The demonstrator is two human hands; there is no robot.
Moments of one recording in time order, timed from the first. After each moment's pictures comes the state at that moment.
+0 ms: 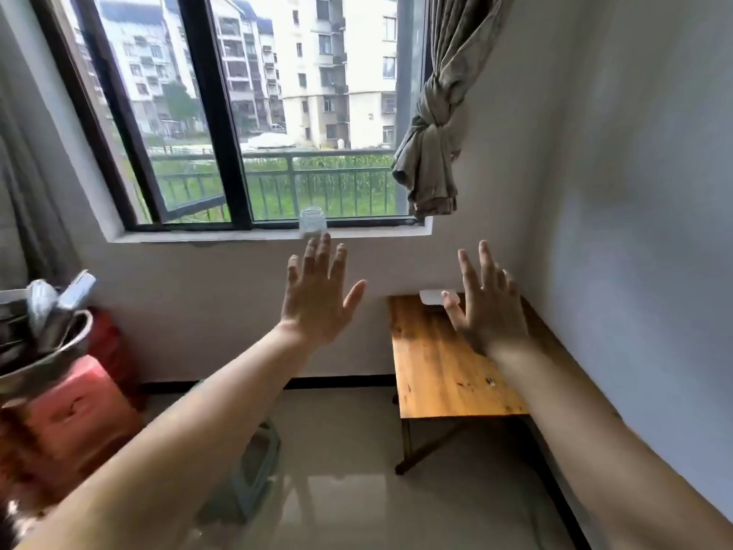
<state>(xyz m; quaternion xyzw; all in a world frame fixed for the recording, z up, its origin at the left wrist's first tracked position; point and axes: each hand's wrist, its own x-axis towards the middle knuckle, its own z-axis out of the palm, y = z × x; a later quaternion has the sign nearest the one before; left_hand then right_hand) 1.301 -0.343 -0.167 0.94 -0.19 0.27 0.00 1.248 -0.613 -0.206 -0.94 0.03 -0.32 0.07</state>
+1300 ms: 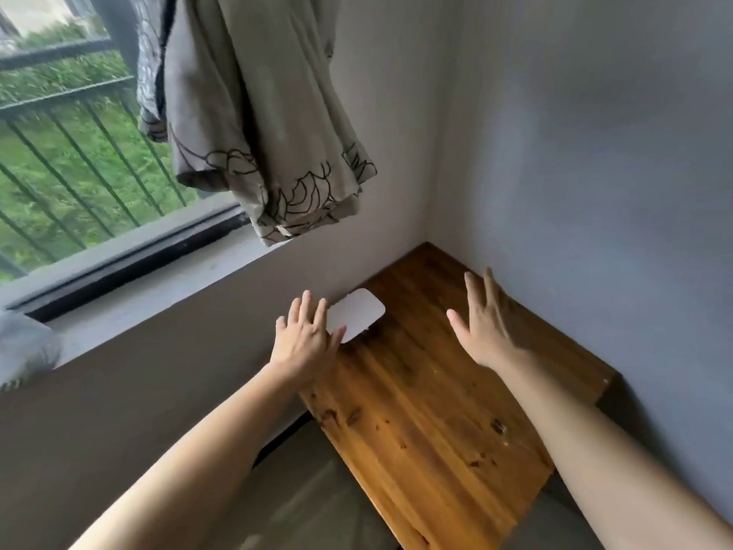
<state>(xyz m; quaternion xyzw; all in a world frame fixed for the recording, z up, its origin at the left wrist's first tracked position) 1.939 -0.663 -0.373 0.88 -0.47 -0.05 0.02 1.702 -0.876 -0.392 -0.89 0.43 -0.10 0.09</state>
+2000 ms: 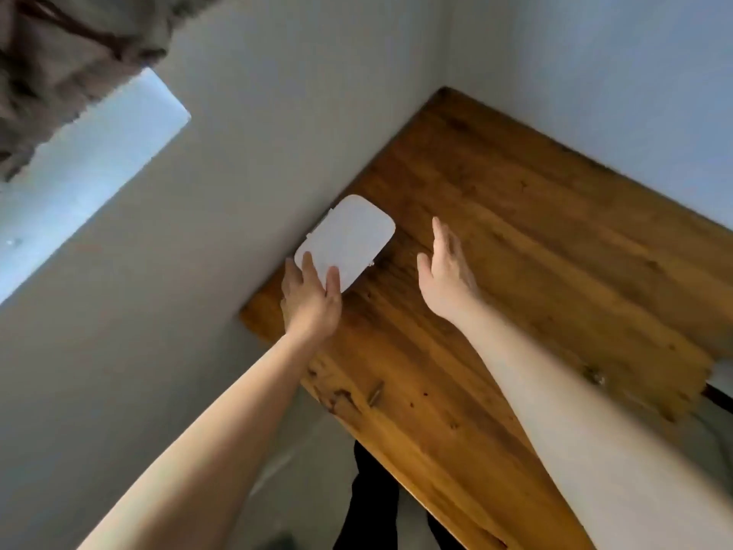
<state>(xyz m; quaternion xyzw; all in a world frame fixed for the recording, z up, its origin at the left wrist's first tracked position) 2.027 -0.778 -0.619 0.93 -0.29 -0.20 0.13 1.857 -0.904 -0.627 -0.78 0.50 -0.08 0.37</state>
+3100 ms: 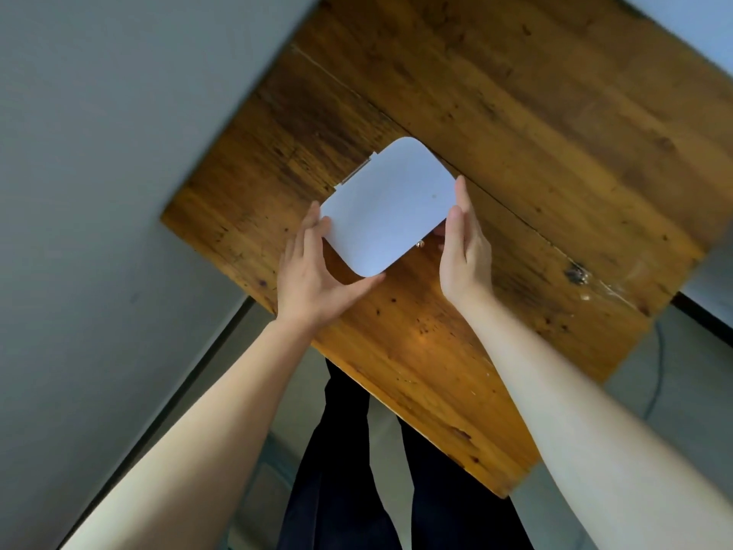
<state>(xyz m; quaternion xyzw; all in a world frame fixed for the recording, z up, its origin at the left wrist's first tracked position) 1.938 -0.714 -0.667 0.85 -0.43 -0.25 0.18 1.763 -0.829 -0.700 -0.64 0.55 -0.23 0.49</state>
